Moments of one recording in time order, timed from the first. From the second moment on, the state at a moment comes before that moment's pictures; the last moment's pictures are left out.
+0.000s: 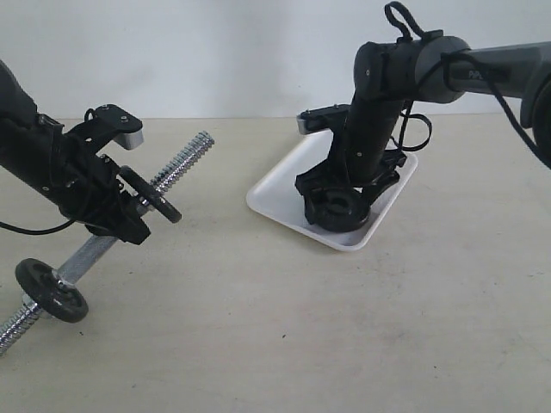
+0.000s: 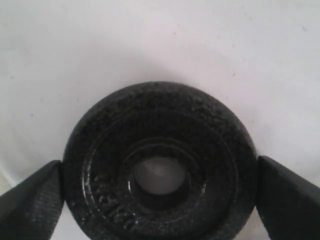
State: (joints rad) left arm -0.16 1.83 -1.11 -0.52 0.70 0.99; right arm 0.37 2.36 -1.86 0.17 1.00 -0.20
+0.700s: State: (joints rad) left arm -0.16 1.83 -1.11 -0.47 0.70 0.99; right arm 0.30 2.35 -1.96 0.51 1.13 -0.39
